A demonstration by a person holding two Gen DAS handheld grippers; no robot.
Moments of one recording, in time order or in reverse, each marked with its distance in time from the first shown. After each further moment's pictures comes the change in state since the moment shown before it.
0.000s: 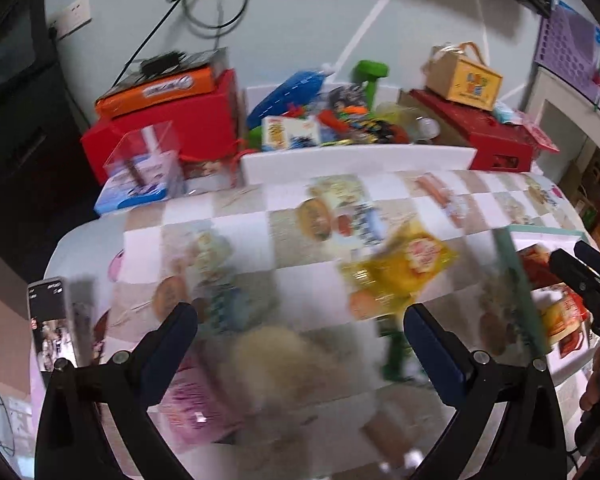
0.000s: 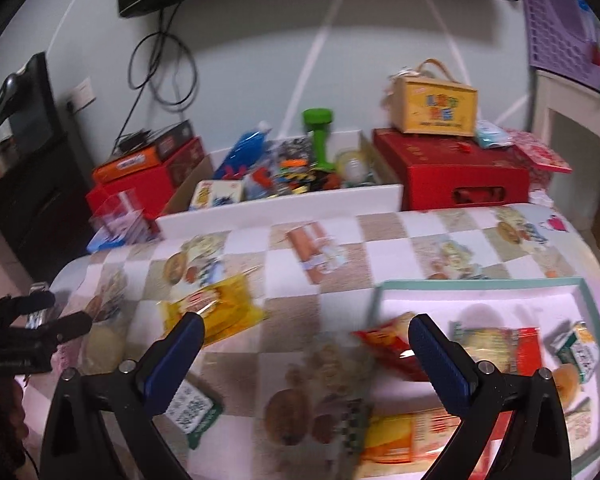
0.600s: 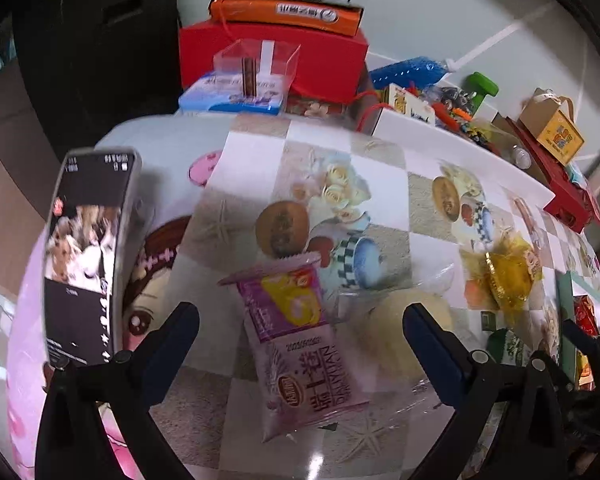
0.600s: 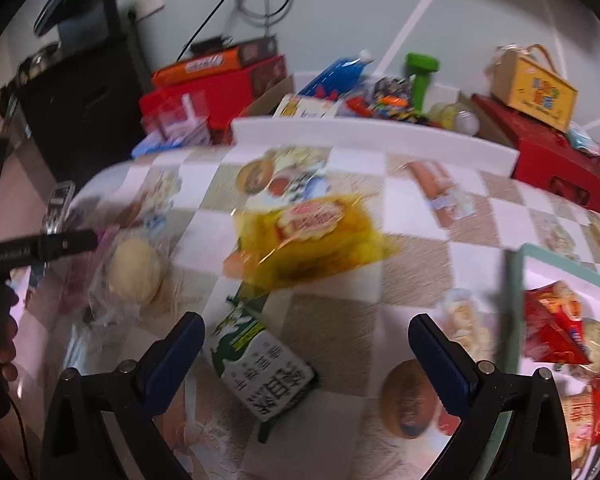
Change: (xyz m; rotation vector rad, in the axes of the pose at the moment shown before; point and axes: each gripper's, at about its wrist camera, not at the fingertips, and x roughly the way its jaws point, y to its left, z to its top) left arm 0.028 0.096 -0.046 -0.327 0.090 0.068; right arm 0.064 0.080 -0.045 -0.225 0.185 0.117
